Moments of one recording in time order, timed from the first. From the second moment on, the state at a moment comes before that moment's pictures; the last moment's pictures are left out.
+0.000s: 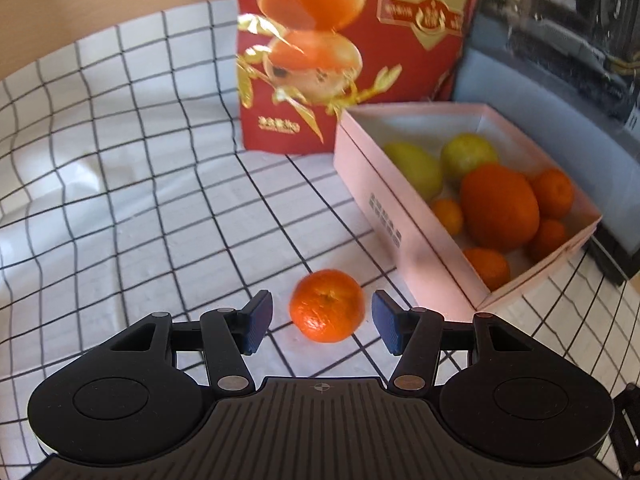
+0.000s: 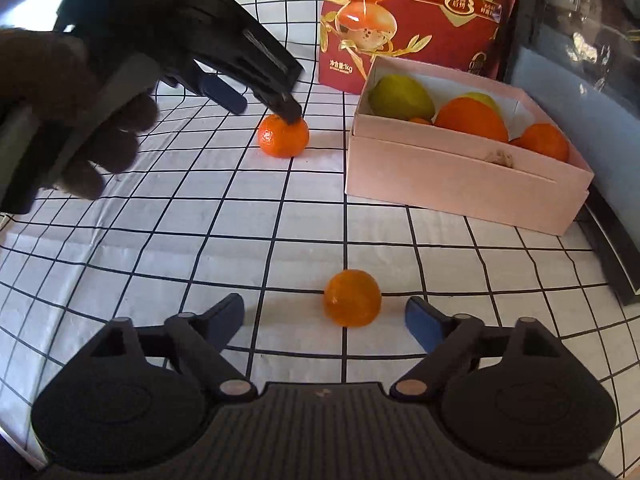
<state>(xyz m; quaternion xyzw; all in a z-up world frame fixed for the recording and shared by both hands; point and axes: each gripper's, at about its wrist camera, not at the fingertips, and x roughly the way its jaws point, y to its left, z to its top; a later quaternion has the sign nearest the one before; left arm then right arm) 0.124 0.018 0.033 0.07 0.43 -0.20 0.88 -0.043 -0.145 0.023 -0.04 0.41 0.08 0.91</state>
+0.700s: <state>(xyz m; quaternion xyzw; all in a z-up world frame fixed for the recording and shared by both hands) 0.105 0.033 0.024 0.04 0.41 -0.22 0.89 -0.041 -0.151 0.021 -0.04 0.41 0.08 0.91</state>
